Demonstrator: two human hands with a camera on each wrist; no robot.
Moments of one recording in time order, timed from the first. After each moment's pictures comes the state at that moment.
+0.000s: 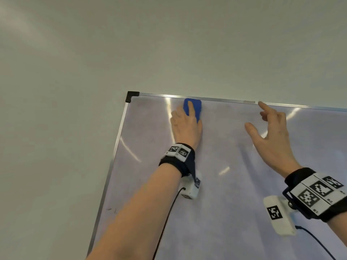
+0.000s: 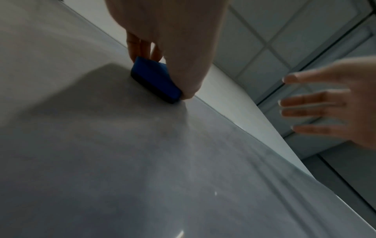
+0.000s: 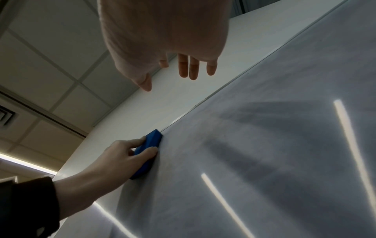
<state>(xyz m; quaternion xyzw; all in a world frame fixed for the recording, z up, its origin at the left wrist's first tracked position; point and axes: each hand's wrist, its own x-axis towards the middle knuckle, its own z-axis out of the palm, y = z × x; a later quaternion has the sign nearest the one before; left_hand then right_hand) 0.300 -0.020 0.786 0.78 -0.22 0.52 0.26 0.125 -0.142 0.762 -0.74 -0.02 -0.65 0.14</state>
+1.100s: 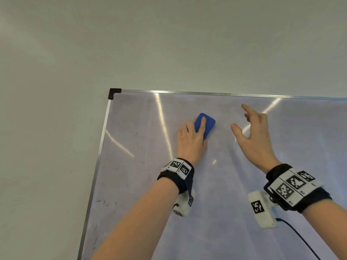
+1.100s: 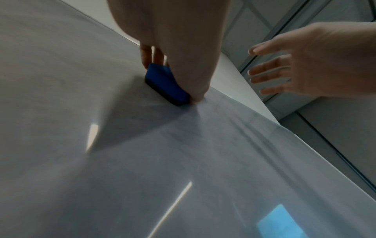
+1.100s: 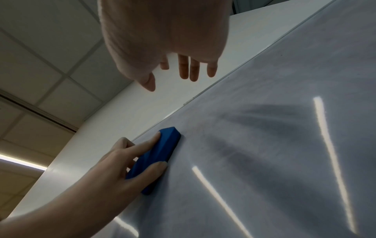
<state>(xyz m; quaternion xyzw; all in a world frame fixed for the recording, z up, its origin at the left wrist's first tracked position) 0.256 -0.059 0.723 0.71 -0.34 0.59 0.18 0.099 -0.158 0.736 -0.74 0.00 -0.65 0.16</state>
